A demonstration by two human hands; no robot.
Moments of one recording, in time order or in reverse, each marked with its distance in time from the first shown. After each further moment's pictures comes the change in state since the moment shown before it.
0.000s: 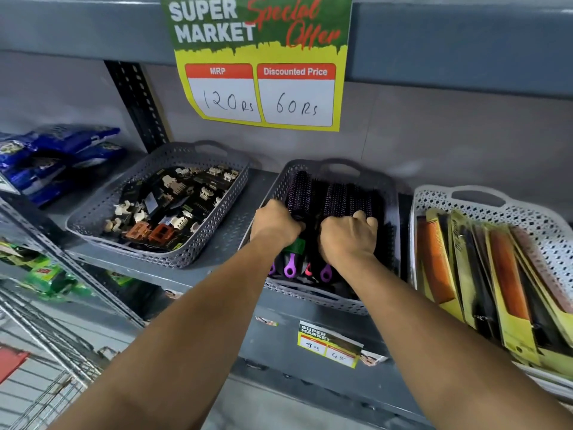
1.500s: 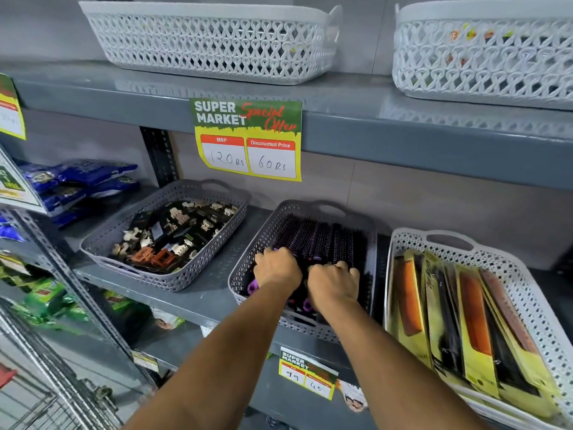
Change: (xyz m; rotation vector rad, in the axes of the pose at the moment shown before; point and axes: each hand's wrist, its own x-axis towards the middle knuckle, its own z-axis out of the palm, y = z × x) left_hand -0.033 0.016 0.031 0.268 0.091 -0.026; right_hand -0.029 0.010 -0.005 0.076 -0.105 -0.038
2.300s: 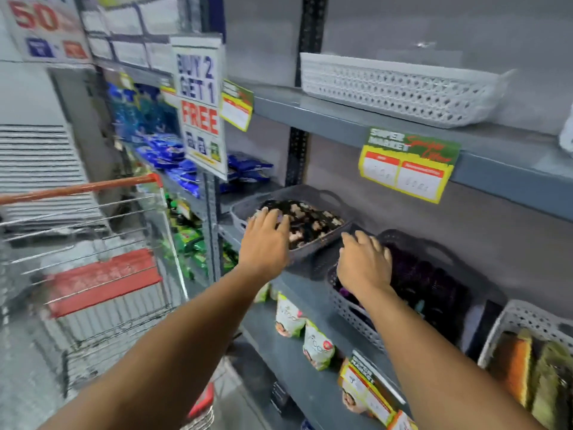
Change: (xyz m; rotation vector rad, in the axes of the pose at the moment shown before) left_hand -0.069 -0.170 -0.123 0.348 0.525 0.129; right_hand -0.025 -0.099 -0.049 0.101 0.344 -0.448
